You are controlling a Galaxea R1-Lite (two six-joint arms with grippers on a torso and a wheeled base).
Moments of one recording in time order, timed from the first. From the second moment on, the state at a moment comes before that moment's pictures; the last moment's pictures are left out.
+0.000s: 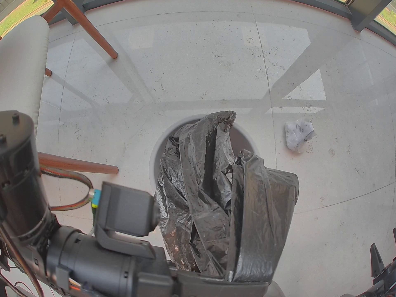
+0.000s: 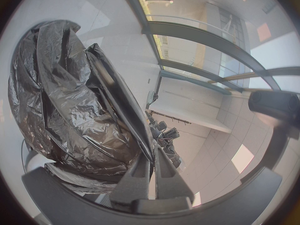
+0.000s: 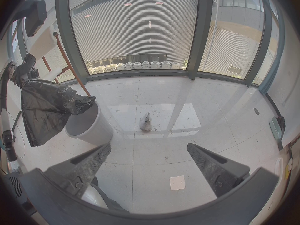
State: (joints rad) left arm -1.07 1.34 -0.82 -0.25 -0.50 -0.80; right arm 0.00 0.02 -0.02 0.00 0.00 0.01
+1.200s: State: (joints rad) left arm -0.99 1.41 -0.78 -0.52 -0.60 -1.05; right arm 0.00 0.02 -0.02 0.00 0.00 0.01
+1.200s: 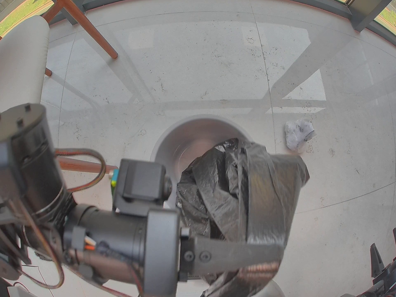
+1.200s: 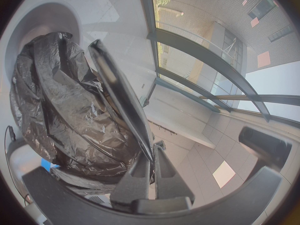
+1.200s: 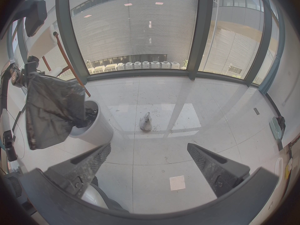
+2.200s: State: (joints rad) left arm -0.75 1.54 -1.11 0.21 -0.03 0.35; right arm 0.01 0.04 -0.06 -0.08 0.00 0.00
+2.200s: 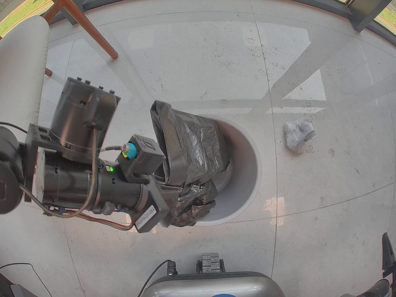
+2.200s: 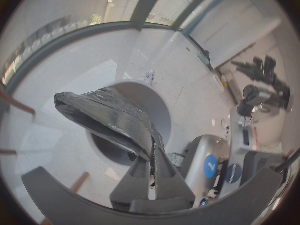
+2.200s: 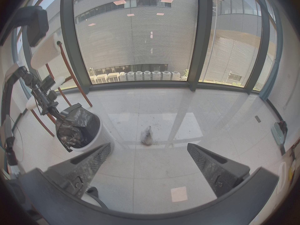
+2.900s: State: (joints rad) left arm -0.84 1.45 -1.16 0.32 0.27 0.68; right arm 0.43 0.91 -0.74 -0.02 0.11 0.35
